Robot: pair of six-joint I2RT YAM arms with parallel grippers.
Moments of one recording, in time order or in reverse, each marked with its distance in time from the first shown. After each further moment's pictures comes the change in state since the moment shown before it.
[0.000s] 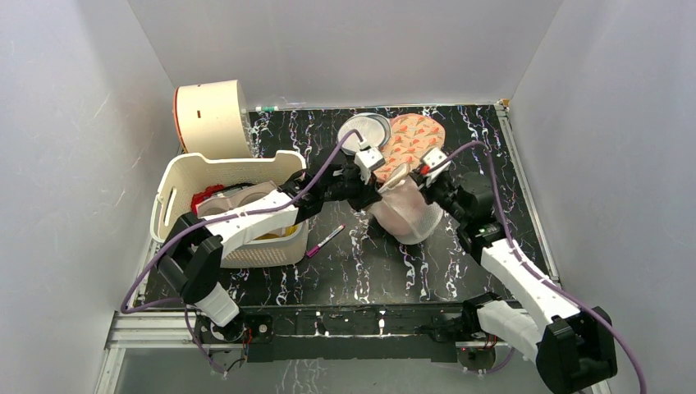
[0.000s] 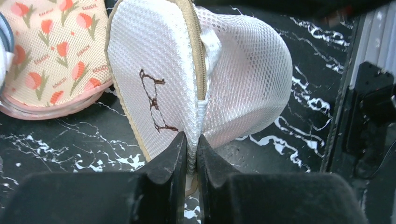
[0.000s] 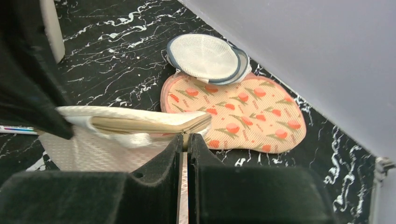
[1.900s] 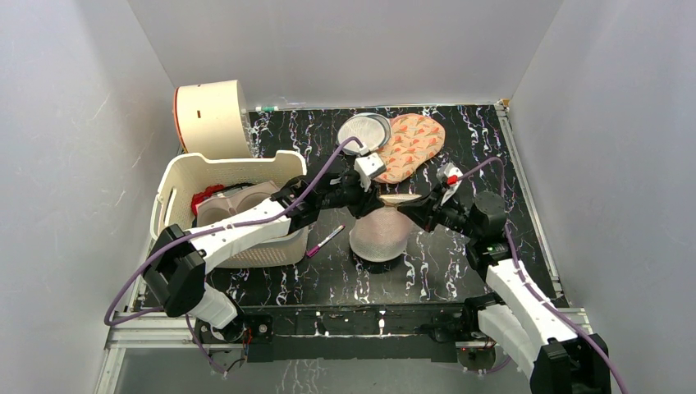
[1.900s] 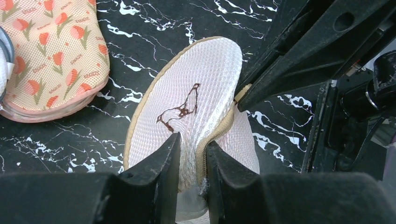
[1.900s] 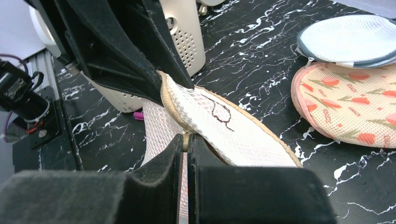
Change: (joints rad) left arm -0.066 -0.117 -0.048 -0.019 -0.042 0.036; right arm -0.156 -0.126 -0.148 0.048 -0.575 0.542
